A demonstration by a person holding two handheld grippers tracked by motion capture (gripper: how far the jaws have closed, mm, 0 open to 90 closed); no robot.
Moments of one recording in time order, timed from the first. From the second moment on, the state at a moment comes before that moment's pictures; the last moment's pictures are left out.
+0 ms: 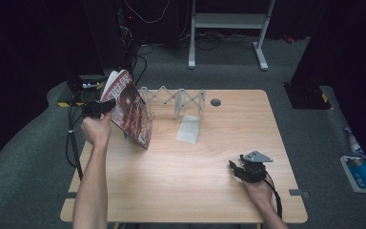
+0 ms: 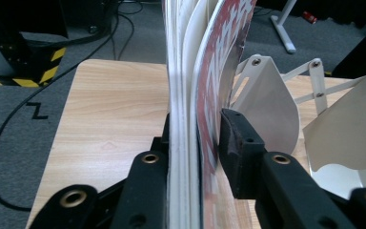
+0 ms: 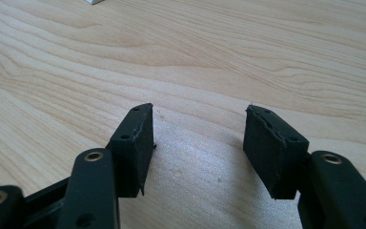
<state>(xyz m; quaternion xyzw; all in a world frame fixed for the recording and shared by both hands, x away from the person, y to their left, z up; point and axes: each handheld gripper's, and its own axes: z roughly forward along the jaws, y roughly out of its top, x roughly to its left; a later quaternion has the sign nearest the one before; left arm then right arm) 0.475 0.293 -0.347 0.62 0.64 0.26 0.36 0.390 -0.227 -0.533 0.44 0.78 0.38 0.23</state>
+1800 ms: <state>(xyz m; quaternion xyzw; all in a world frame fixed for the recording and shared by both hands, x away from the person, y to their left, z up) 0.422 0.294 -0.322 0.60 0.60 0.31 0.42 0.391 -0.227 -0.533 0.43 0.78 0.38 0.23</state>
